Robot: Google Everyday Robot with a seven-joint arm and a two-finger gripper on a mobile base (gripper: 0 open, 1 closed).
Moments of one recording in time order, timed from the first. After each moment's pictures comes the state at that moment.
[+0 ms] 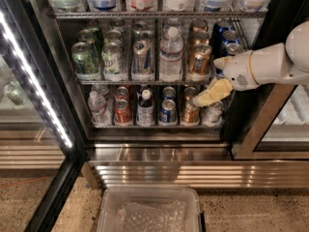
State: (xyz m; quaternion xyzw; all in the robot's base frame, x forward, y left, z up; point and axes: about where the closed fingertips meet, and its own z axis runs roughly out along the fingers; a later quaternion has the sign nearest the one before) arm 0.601 -0.153 0.848 -0.46 0.77 0.19 0.41
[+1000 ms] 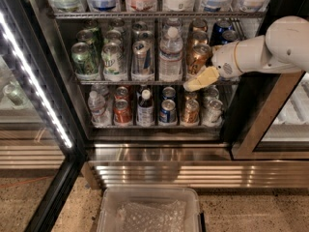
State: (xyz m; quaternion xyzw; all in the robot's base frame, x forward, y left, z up) arm 0.669 -0.143 0.845 -0.45 0.76 0.17 0.44
